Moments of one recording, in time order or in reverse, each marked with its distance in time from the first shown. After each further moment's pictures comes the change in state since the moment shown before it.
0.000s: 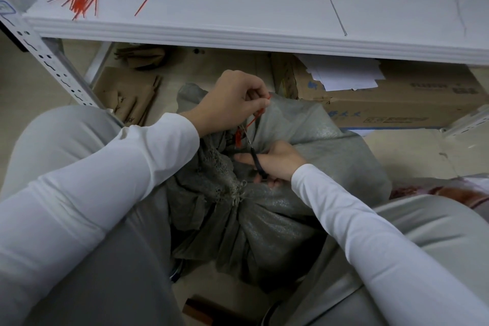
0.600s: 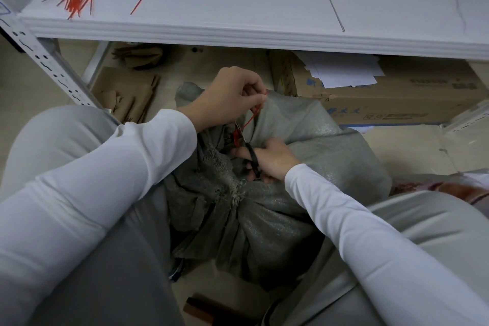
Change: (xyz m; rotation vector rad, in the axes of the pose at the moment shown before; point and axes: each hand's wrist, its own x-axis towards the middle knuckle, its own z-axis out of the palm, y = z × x) left_hand 0.005 -0.001 -0.001 -0.043 -0.055 -0.075; right_hand 0.003 0.001 0.010 0.147 0.031 -0.067
